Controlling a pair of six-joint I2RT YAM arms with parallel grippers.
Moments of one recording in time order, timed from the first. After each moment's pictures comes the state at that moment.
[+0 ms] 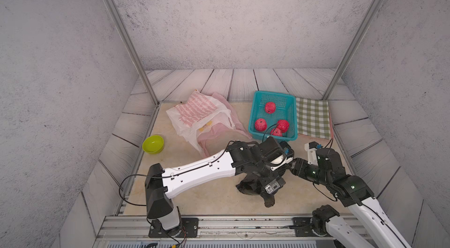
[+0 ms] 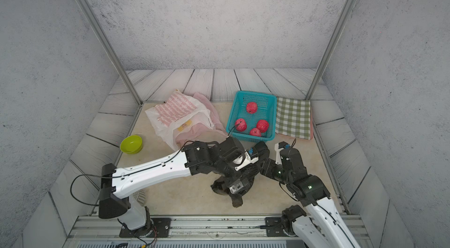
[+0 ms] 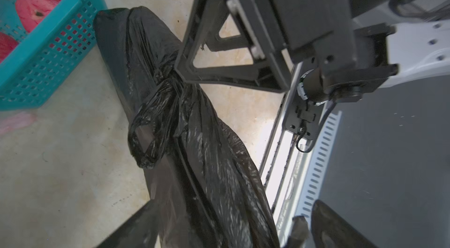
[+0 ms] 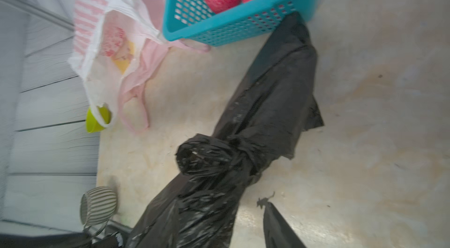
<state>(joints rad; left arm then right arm) -1.25 1.71 1.67 -0.96 0.08 -0.06 0.33 0.64 0.68 -0.83 -0.20 0.70</state>
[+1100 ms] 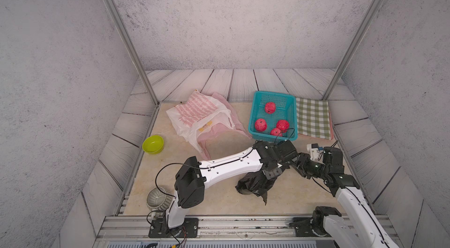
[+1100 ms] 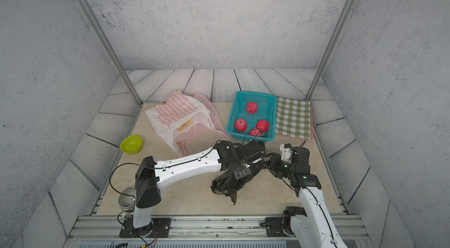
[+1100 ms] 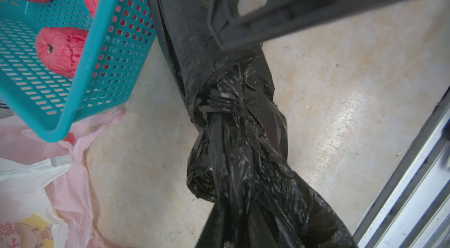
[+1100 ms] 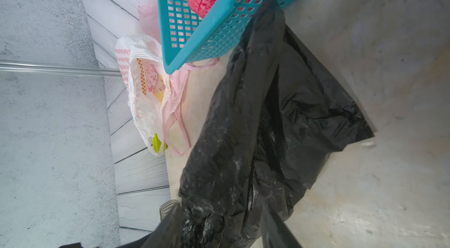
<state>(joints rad) -1.23 1.97 1.84 -1.06 -0.24 0.06 -0.05 0.78 0.47 -0.43 -0.74 0.81</state>
